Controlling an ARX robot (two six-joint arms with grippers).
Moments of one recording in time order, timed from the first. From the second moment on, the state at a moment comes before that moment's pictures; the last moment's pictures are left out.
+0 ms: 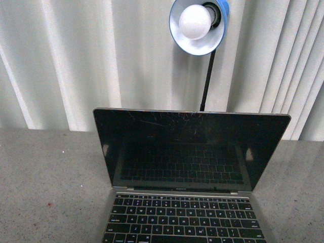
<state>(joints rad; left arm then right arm) 0.00 0.00 0.03 0.00 0.00 0.00 0.04 0.03 0.02 -0.05 0.12 0.03</state>
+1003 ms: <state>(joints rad) -0.17 0.99 0.38 0.35 -0.29 0.03 -0.13 1.08 0.30 0.86 -0.01 -0.17</state>
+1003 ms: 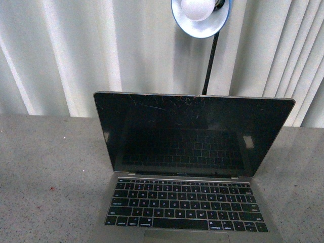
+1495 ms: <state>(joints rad) -0.30 1.34 0.88 0.20 -0.21 0.65 -0.12 1.44 0.68 0.86 -0.17 -0.70</state>
